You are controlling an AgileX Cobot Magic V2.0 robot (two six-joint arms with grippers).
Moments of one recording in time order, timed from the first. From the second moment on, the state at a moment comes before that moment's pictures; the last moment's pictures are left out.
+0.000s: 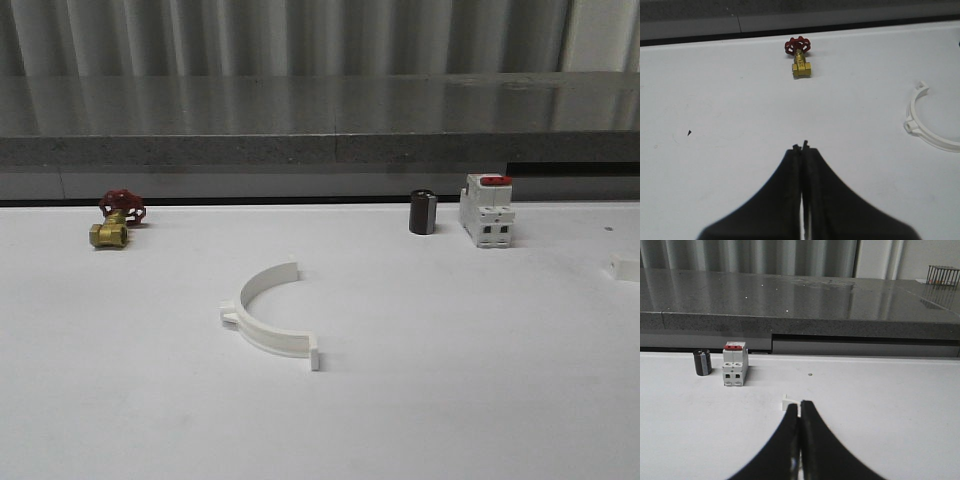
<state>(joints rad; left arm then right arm) -0.05 0.54 -0.57 -0.21 0.63 0.18 -0.07 -0.01 0.03 -0.03 0.09 0.02</state>
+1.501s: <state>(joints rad) -0.05 0.19 -0.38 -0.27 0.61 0.18 -0.07 0.97 -0.65 0.04 0.77 0.02</state>
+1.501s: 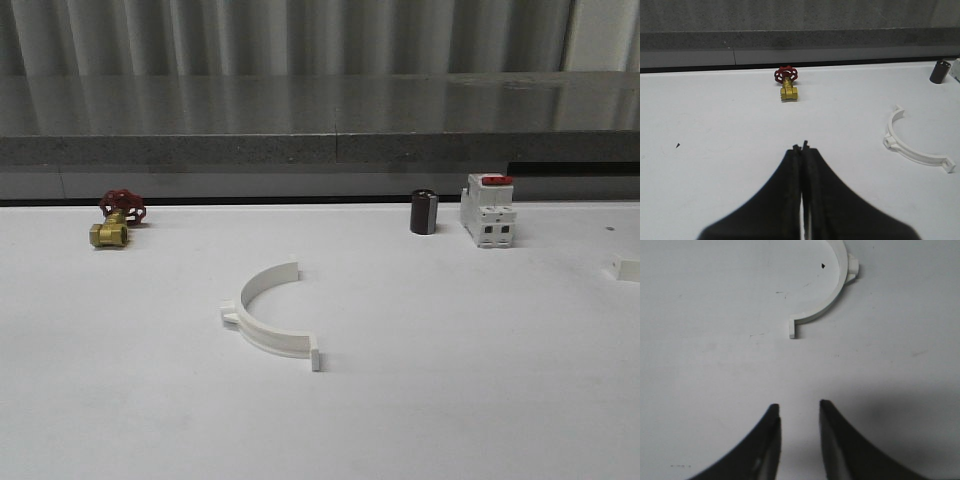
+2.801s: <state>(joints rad) -0.05 0.19 -0.38 -0.27 0.61 0.18 -0.21 1.92 -1.23 0.04 0.83 0.04</state>
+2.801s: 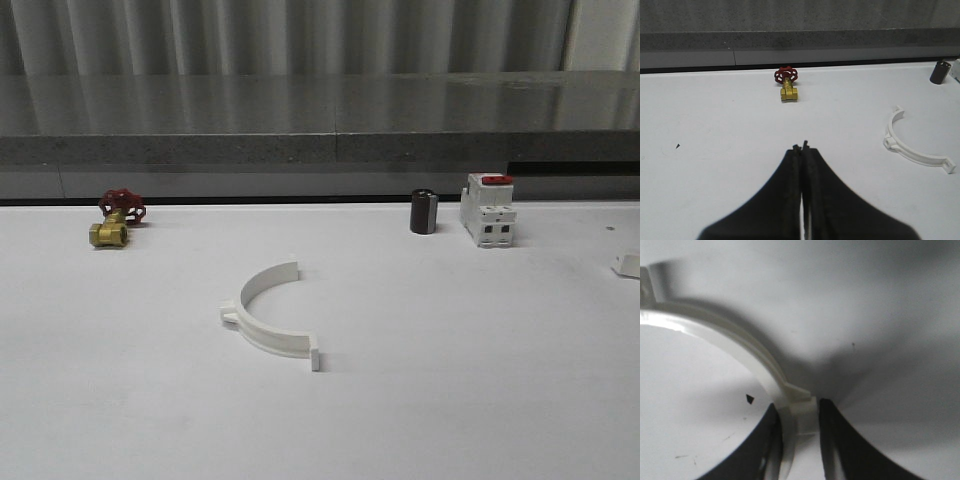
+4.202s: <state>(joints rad) -0.05 0.19 -0.38 -0.27 0.61 0.18 0.41 2.08 -1.65 0.10 1.10 0.26</state>
